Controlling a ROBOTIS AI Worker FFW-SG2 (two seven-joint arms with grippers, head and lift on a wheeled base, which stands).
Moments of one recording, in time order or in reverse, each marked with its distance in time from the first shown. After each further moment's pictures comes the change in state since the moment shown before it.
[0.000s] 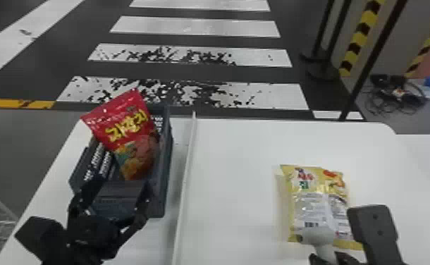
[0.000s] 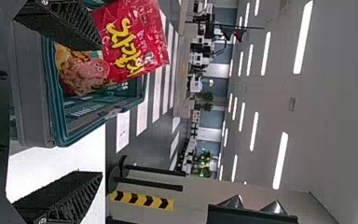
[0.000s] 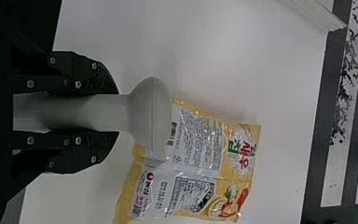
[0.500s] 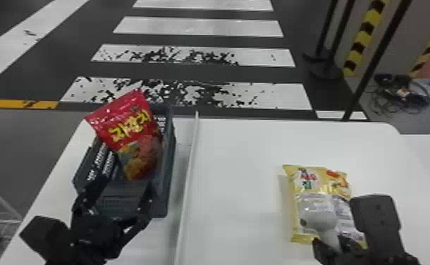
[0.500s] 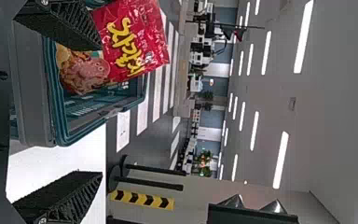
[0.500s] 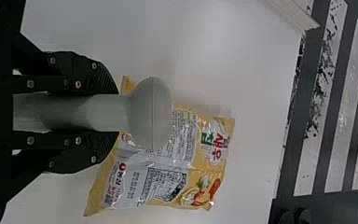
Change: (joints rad) left arm 0.000 0.000 0.000 0.002 0.000 0.000 -0.002; right arm -0.017 0.002 0.004 0.019 0.025 -0.081 -0.016
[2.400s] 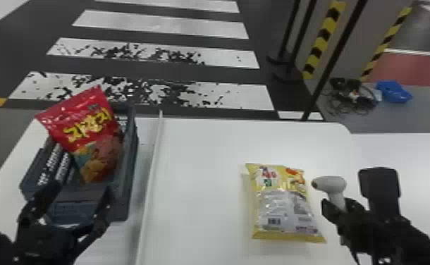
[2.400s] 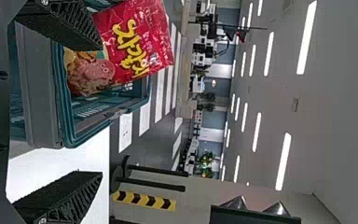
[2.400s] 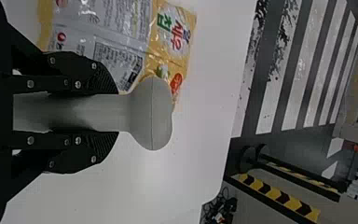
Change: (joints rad) left arm 0.001 -0.001 0.002 0.014 0.002 -0.003 0.000; right arm -0.081 -0.062 -0.317 0.188 -0.131 -0.289 -0.030
